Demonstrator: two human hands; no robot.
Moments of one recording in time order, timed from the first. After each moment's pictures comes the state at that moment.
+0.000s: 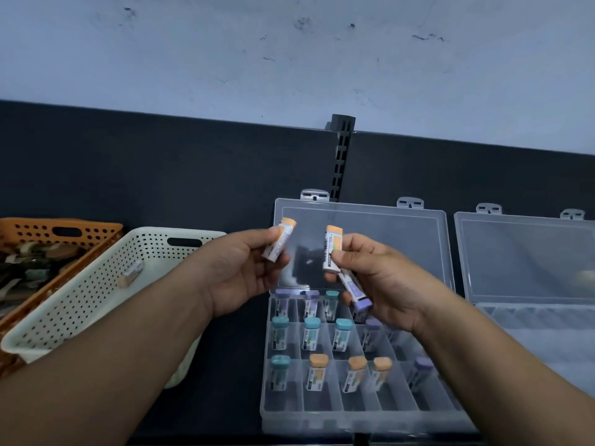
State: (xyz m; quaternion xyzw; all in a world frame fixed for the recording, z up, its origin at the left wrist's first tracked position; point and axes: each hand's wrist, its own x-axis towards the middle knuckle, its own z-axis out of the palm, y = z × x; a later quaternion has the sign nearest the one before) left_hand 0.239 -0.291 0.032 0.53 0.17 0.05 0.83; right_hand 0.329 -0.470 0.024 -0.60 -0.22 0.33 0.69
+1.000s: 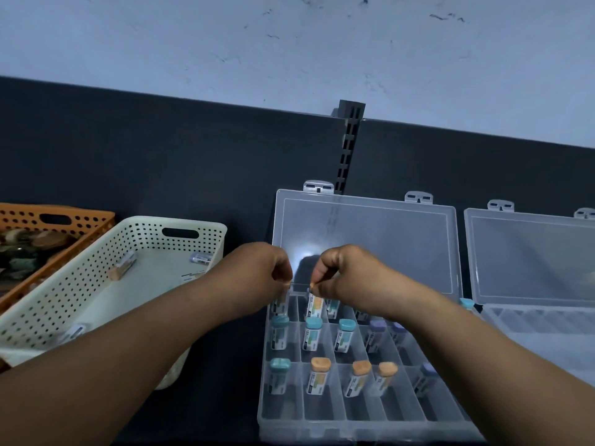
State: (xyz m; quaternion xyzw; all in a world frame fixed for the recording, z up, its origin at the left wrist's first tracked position) left_hand 0.261 -0.283 -0.002 0.96 0.06 0.10 0.24; right_hand 0.345 -0.444 0.012 -0.88 -0.35 0.13 0.31
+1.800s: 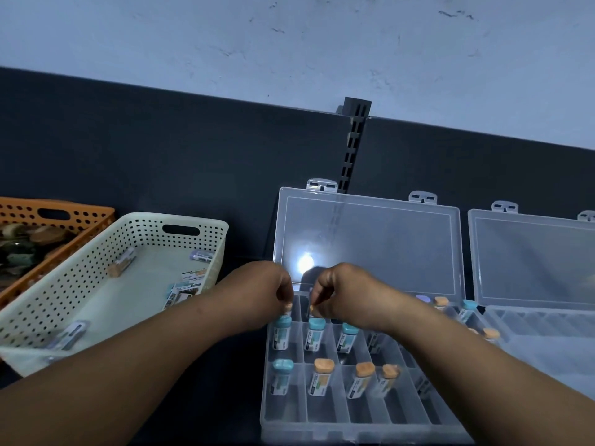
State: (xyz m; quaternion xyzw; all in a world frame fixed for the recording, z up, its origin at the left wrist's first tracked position) left_hand 0.264 -0.283 -0.024 0.97 0.07 0.04 0.23; right_hand 0.348 -0.438 -0.008 -0.89 -0.36 0.17 0.22
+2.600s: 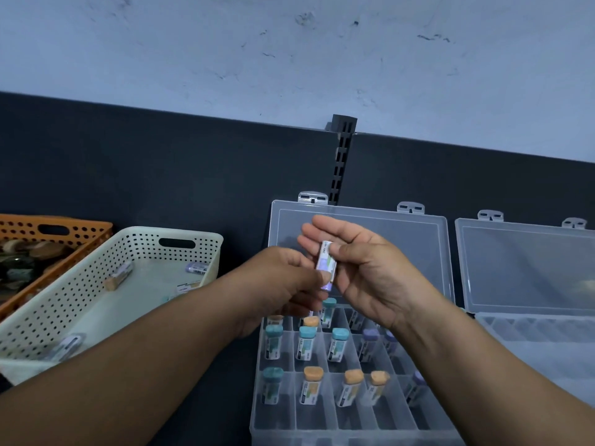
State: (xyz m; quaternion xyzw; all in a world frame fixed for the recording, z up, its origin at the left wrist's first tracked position) left_hand 0.250 -0.326 0.029 0.74 0.11 -0.01 0.67; right_hand 0.327 -0.448 0.035 -0.46 -0.19 0.32 0.81
